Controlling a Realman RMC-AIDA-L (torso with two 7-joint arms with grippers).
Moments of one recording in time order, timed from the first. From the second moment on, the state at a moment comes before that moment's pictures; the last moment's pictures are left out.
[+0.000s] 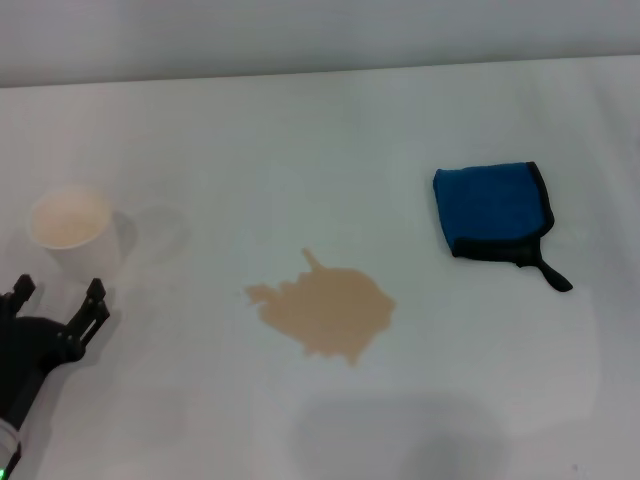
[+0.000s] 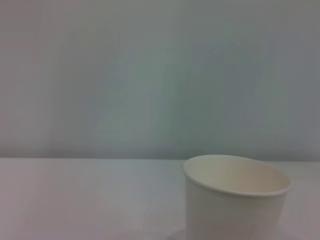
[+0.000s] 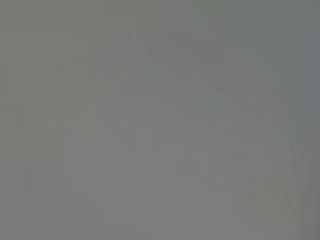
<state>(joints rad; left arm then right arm) -0.23 -2.09 2.82 0.27 -1.13 1.12 -0.15 0.44 2.01 -0.40 0.00 -0.71 -1.09 0.41</state>
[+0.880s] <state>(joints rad) -0.13 -2.08 2.82 0.22 -1.25 1.36 -0.39 0.43 1.96 -1.04 -0.39 -0.98 -1.00 1.25</state>
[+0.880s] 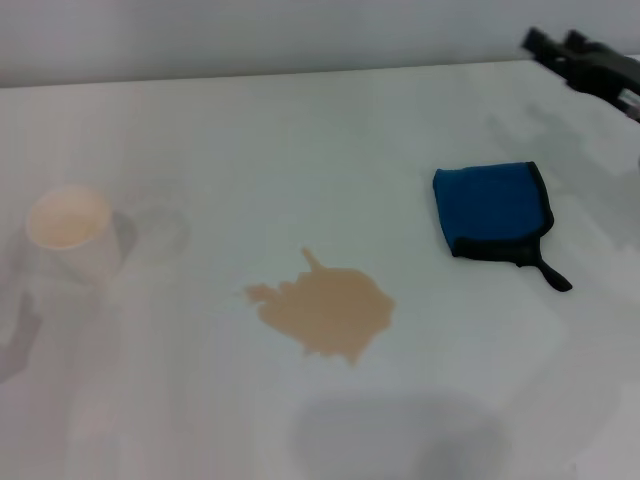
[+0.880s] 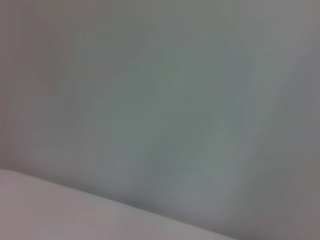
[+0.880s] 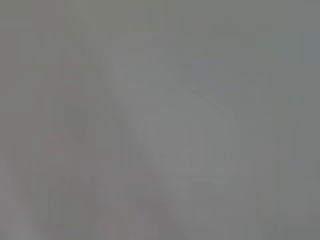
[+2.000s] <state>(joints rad) -0.19 -2.08 2.82 0.18 -1.27 1.36 -0.41 0.79 1.80 -1.31 -0.55 -2.13 -1.16 2.24</state>
